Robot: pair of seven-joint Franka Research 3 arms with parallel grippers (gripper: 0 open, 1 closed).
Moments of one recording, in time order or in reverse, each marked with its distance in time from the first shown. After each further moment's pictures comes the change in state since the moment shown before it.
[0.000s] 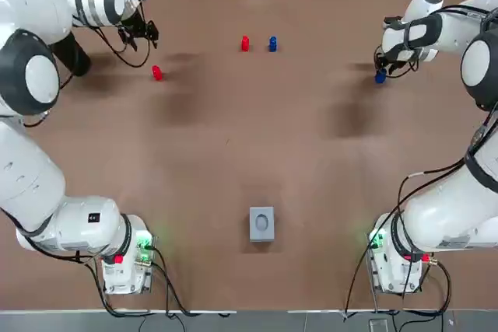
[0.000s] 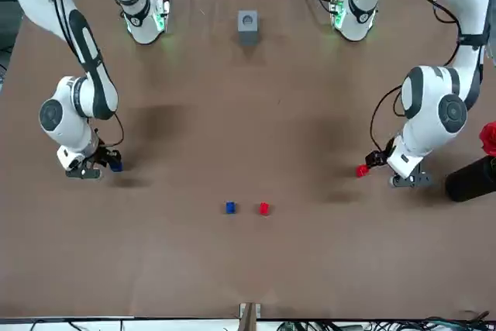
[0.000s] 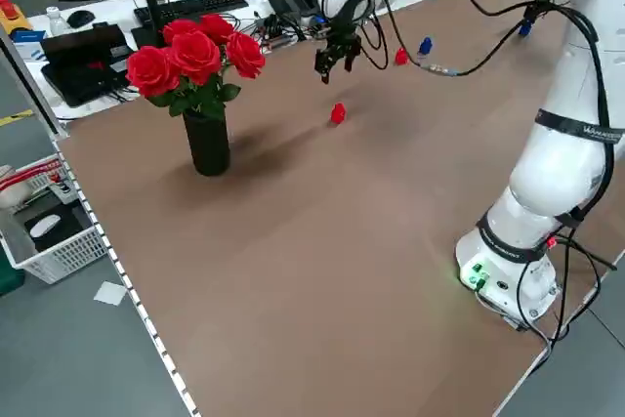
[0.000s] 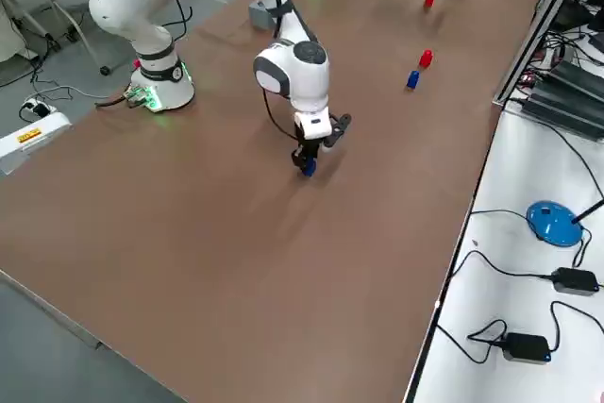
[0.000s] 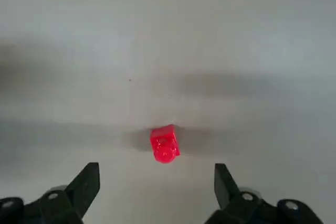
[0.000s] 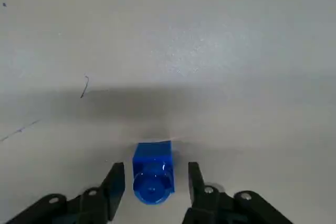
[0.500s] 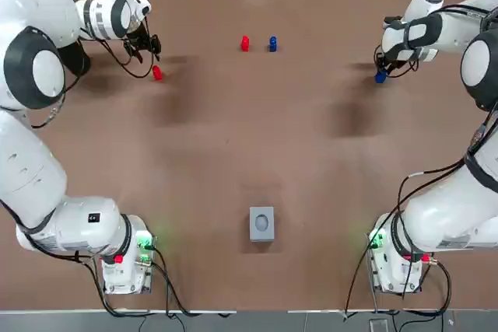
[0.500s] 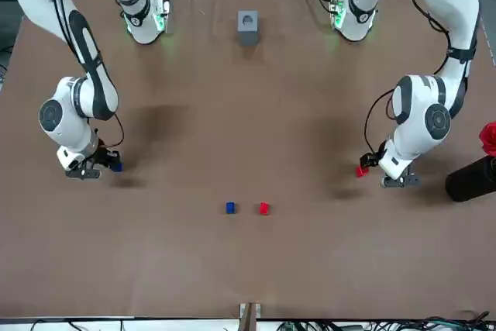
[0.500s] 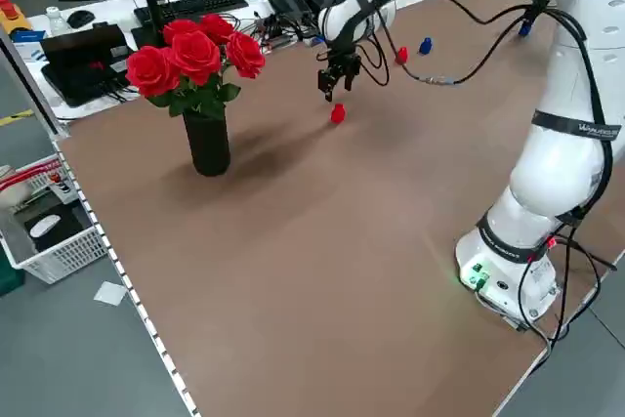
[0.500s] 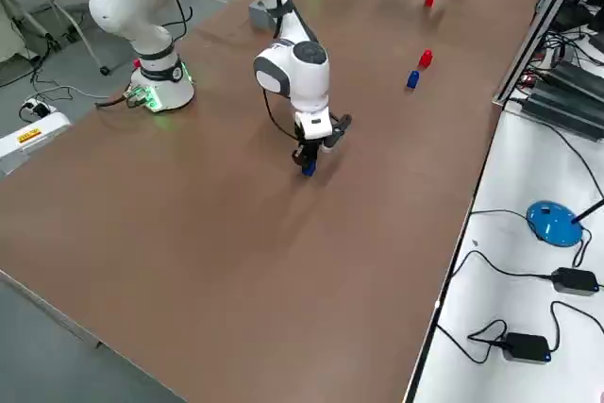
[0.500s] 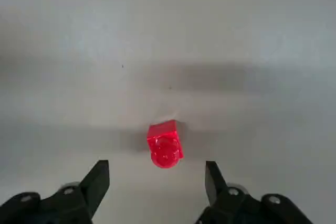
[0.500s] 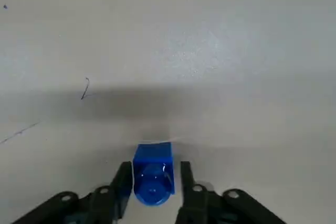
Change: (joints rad) left arm 0.000 0.055 0.000 -0.023 0.000 0.035 0.000; right arm 0.000 0.000 0.000 0.002 0.001 0.000 0.000
